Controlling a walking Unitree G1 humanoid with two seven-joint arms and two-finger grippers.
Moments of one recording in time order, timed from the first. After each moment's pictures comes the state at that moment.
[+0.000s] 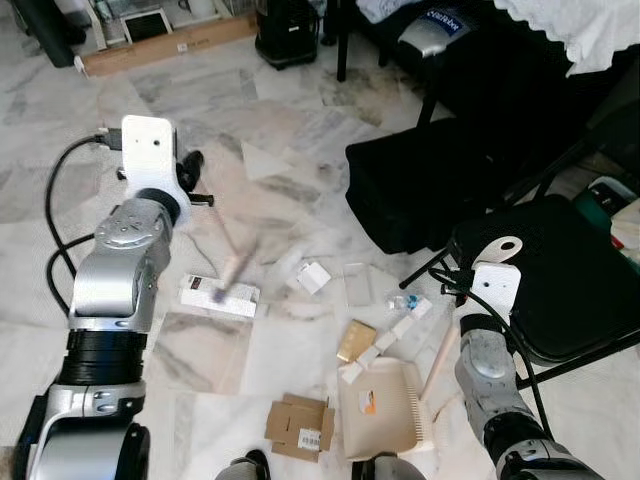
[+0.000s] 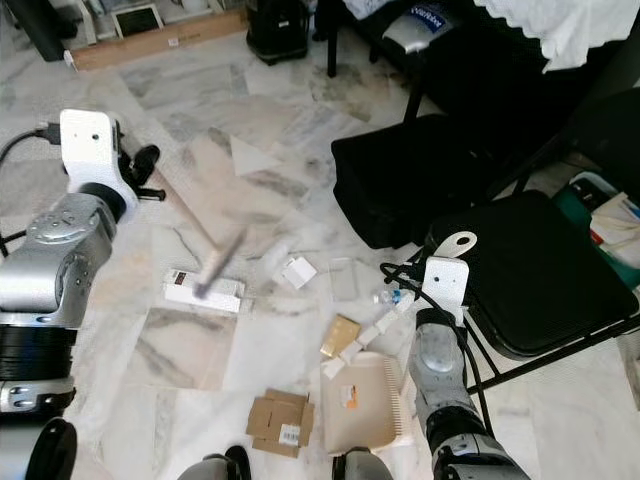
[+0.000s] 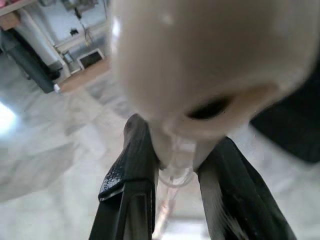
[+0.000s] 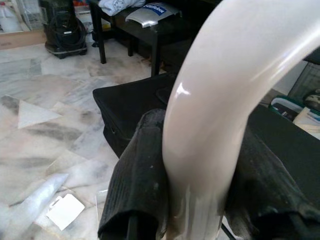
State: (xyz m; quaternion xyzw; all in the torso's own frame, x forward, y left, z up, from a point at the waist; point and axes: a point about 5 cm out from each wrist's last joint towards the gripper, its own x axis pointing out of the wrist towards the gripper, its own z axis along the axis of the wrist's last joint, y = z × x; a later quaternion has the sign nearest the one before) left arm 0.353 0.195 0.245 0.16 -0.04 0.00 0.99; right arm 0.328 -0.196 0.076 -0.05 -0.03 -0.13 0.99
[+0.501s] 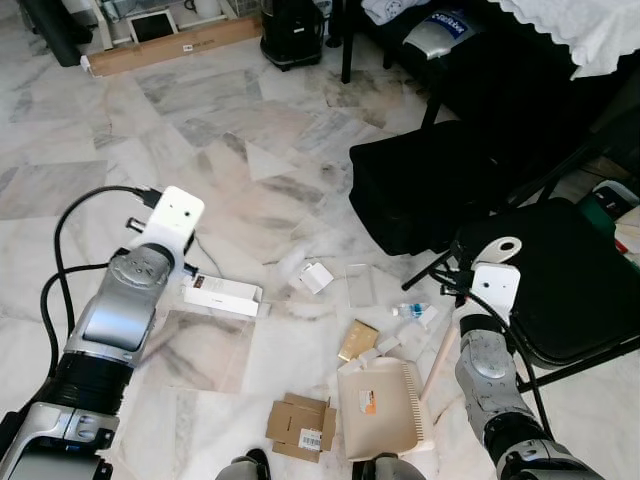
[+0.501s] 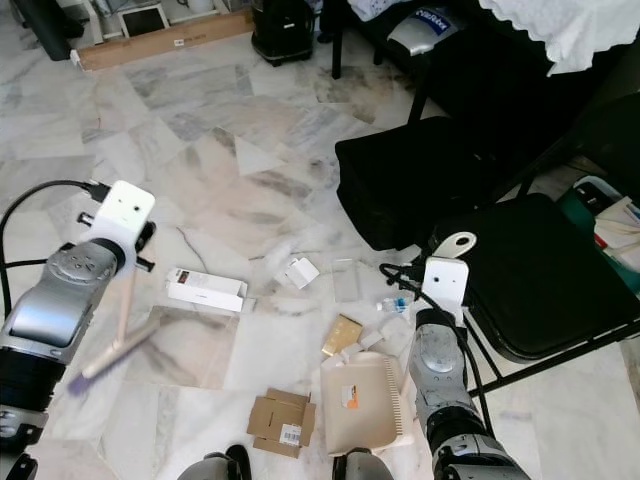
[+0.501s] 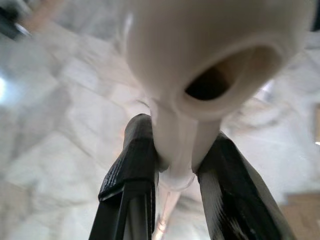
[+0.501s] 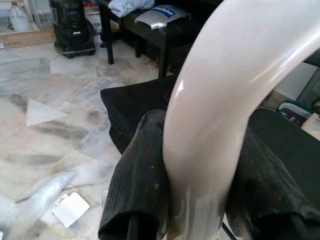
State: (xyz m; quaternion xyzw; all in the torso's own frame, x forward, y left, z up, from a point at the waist) left arm 0.345 0.197 0.175 0.25 0.15 -0.06 0.95; right arm 0.328 -0.196 0.076 -0.06 -0.03 -0.12 0.99
